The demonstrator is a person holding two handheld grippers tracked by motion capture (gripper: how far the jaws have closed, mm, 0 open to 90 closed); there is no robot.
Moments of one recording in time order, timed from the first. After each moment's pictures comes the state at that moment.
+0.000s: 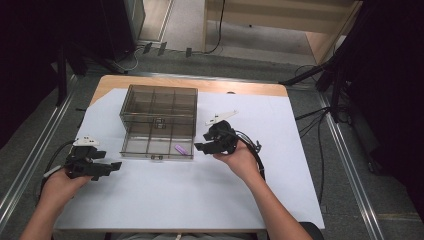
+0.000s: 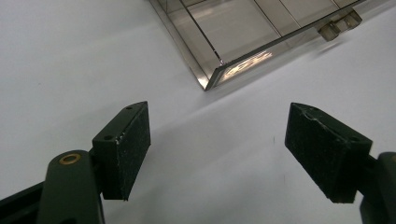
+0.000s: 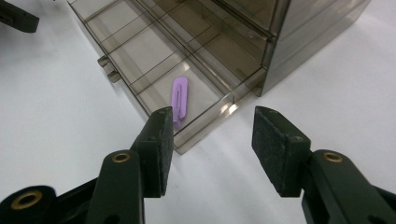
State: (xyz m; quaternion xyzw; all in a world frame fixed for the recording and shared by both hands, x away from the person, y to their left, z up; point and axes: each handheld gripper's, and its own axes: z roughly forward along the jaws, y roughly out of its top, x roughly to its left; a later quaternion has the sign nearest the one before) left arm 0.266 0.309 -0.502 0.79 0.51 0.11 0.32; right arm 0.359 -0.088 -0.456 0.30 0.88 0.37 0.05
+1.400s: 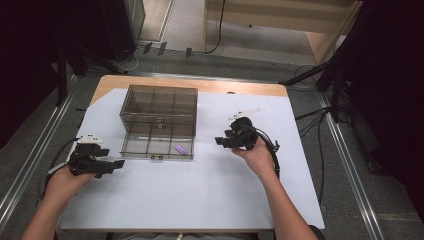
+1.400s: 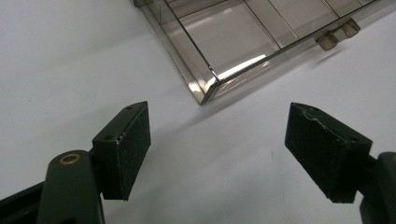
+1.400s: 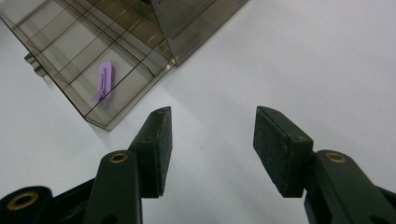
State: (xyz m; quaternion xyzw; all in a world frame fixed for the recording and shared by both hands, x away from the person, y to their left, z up) left arm 0.274 0.304 -0.502 0.80 0.50 0.11 0.32; right arm 0.382 -0.142 -0.465 0.38 0.85 0.36 0.06
